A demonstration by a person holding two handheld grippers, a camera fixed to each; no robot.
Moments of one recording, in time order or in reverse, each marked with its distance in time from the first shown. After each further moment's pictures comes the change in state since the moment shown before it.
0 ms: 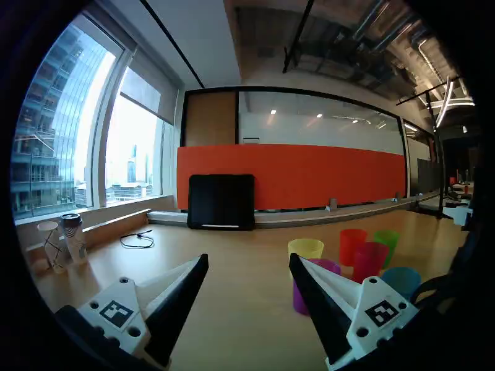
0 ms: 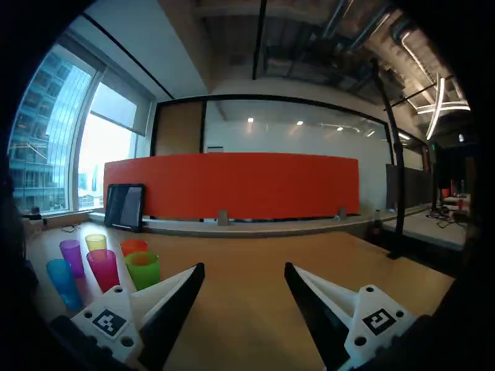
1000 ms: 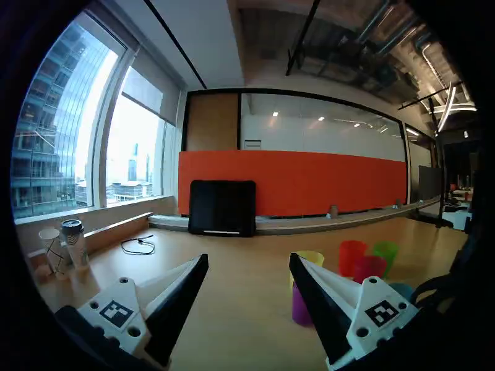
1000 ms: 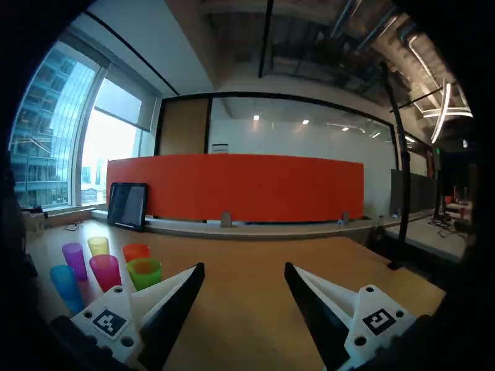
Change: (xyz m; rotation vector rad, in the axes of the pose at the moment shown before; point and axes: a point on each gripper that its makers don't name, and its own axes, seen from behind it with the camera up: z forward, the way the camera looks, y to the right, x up) left arm 0.033 -0.003 0.003 -0.001 0.001 -0.024; right arm 0.027 -0.002 0.007 0.030 -0.020 -0.024
